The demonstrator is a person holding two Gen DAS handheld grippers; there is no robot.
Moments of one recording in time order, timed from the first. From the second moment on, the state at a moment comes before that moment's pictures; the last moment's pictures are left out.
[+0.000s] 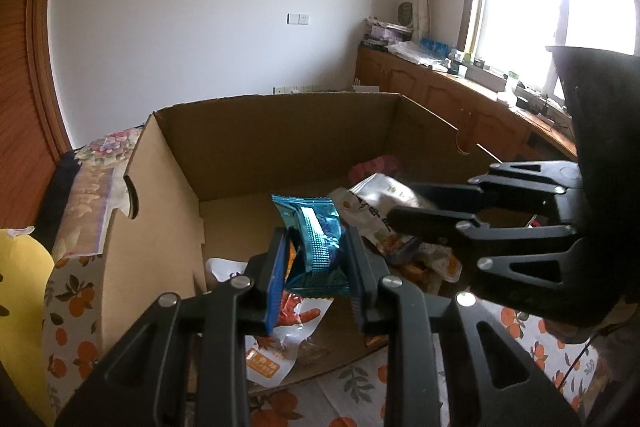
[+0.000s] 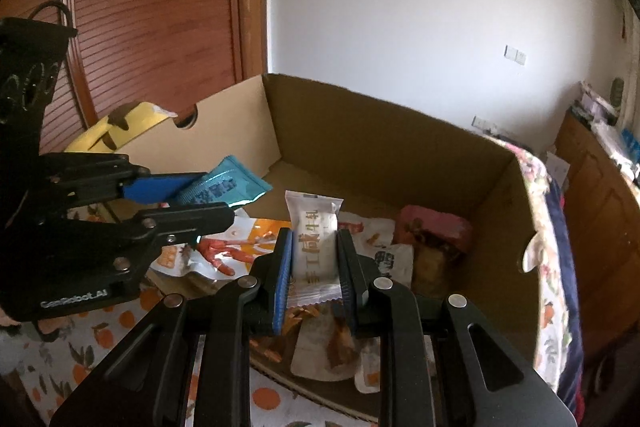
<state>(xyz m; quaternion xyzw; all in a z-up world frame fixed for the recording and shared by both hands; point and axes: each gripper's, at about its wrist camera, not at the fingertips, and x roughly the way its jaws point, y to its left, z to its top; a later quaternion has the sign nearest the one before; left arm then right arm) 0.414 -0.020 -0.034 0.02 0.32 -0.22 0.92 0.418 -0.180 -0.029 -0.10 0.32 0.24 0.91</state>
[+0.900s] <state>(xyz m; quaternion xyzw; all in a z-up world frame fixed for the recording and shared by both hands) 0.386 -0.005 -0.015 0.00 0.31 -0.20 0.93 0.400 -0.202 -0.017 -0.03 0.32 0.23 0.92</state>
